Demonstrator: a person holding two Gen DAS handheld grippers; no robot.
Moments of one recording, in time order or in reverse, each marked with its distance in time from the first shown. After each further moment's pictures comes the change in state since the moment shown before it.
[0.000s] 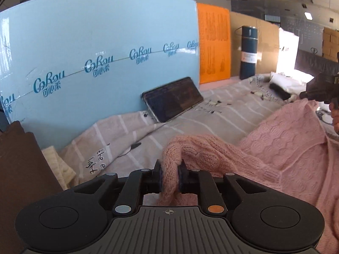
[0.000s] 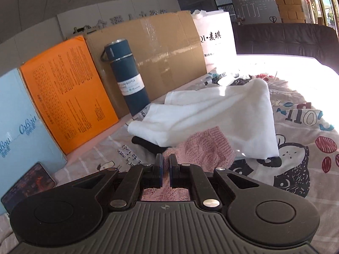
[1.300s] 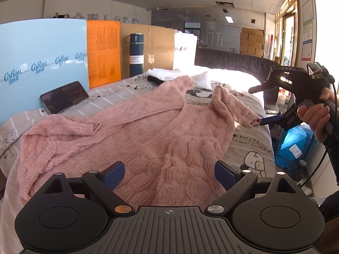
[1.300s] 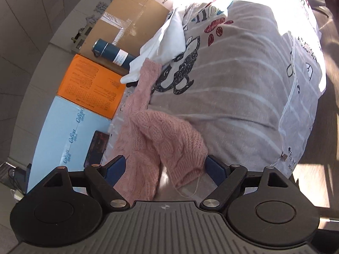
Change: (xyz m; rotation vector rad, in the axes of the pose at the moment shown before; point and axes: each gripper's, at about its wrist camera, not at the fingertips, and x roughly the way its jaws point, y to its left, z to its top) left arm -0.119 -0.096 -0.081 0.153 -0.076 -0.484; right arm -0.188 -0.193 -0.084 0.537 0.332 0.385
